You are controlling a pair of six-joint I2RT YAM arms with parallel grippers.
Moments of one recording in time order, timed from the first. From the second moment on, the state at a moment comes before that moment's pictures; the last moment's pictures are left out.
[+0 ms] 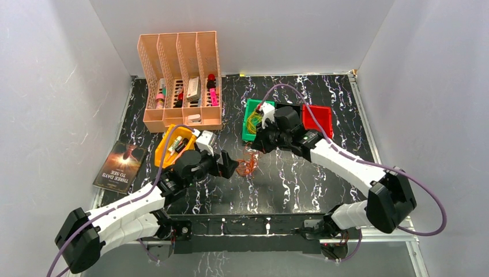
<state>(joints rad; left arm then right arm) -0.81 0.90 0.43 0.11 -0.09 -0.45 0.71 1.36 0.98 -0.25 -0.32 0.20</state>
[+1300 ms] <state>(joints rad) -0.81 1.32 0.44 0.78 0.07 -0.29 0.70 1.14 1.11 -0.21 -0.54 0.51</state>
